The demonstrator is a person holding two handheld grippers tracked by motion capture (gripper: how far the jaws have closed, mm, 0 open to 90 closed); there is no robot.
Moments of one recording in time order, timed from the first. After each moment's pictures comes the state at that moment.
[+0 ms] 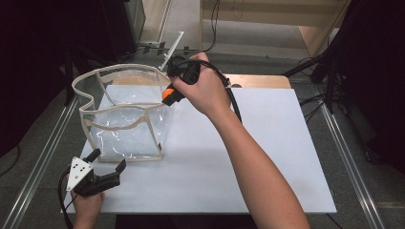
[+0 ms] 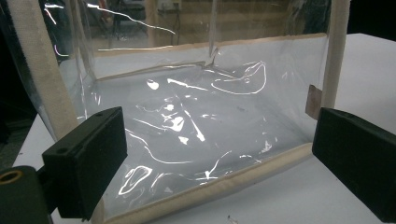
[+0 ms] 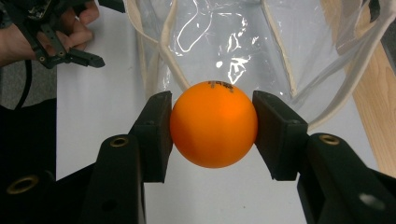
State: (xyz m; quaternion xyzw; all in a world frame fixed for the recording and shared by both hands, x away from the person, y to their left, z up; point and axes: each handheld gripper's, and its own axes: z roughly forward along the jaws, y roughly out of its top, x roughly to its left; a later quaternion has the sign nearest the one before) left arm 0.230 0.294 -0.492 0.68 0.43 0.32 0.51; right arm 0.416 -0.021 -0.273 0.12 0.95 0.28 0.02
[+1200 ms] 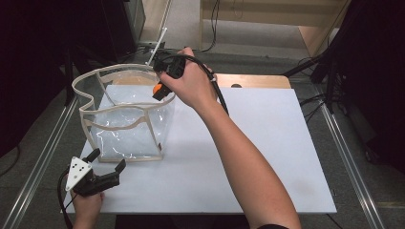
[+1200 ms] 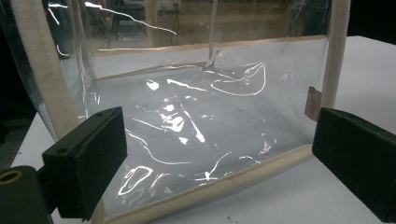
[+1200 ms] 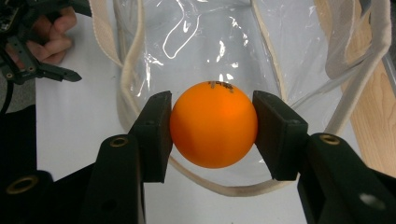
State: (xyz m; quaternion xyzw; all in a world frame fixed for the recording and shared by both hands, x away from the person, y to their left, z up) left arm 0.231 0.295 -0.492 0.68 0.43 0.32 0.51; right arm 0.441 0.010 -0.279 0.13 0.96 0.26 0.03
